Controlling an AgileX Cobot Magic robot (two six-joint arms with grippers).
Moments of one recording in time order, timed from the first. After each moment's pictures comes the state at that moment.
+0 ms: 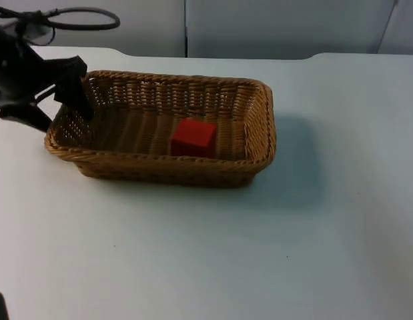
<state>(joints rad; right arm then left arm) 0.03 1.90 -1.94 -0.21 0.77 0.18 0.01 2.25 -1.57 -0.64 0.79 0.47</state>
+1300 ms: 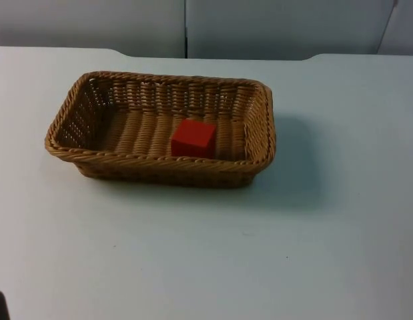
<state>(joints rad) 0.03 0.78 -1.00 -0.54 0.59 0.61 0.02 0.78 -1.10 -0.09 0.80 0.26</state>
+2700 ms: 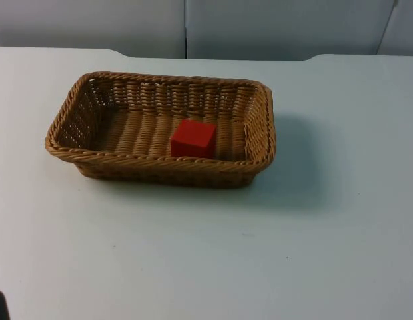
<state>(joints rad) 0.03 0.00 -0.52 0.00 1.09 -0.03 -0.07 0.11 -0.54 -0.21 1.01 0.26</state>
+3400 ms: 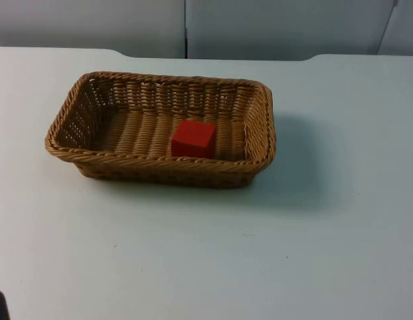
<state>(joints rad) 0.03 0.00 -0.52 0.00 1.09 -0.03 -0.07 0.01 -0.52 -0.11 1.09 0.12</state>
